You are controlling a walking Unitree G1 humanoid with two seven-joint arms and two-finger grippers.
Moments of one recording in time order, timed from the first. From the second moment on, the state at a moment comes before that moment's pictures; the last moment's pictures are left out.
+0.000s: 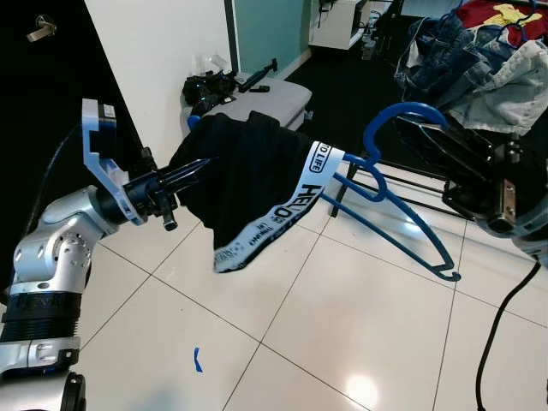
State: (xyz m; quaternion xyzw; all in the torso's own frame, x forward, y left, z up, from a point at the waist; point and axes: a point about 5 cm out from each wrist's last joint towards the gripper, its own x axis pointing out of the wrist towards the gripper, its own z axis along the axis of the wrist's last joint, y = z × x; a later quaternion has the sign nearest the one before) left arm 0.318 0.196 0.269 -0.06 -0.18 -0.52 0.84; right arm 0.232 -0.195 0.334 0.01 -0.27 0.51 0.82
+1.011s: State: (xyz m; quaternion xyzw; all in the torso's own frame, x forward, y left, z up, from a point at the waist) left arm 0.321 0.206 0.298 -0.08 -0.23 -0.48 0.84; right arm 0.237 -0.185 0.304 0.00 -0.20 0.50 0.84
